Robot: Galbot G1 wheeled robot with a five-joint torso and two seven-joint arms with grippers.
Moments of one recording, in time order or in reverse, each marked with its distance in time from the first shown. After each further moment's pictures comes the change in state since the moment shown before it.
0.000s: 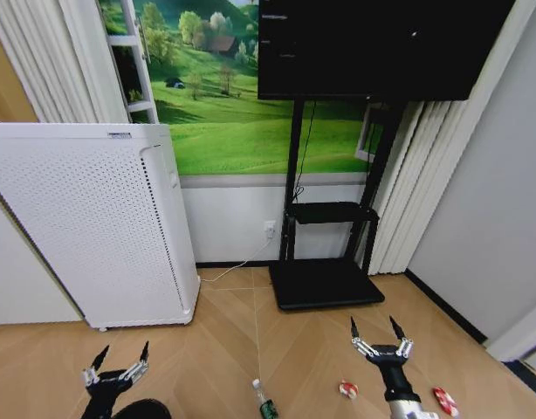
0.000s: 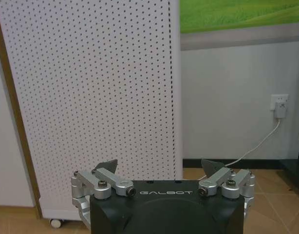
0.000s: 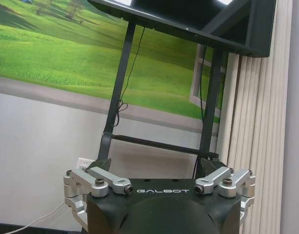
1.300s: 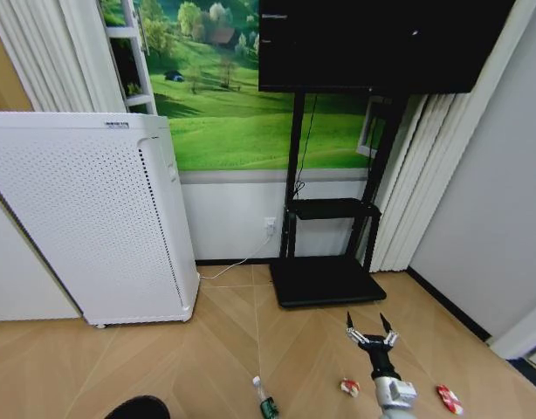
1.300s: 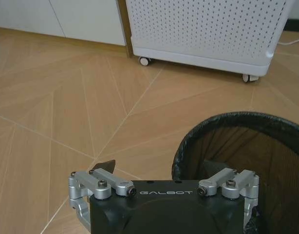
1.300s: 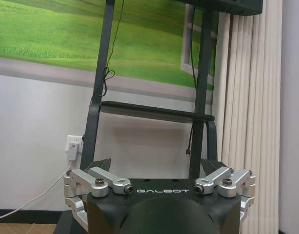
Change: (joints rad) left arm 0.443 0.038 -0.155 -0.059 -0.372 0.228 -0.273; right arm 0.217 -0.056 -0.023 -0.275 0.073 0.001 0.015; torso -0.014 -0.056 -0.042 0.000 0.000
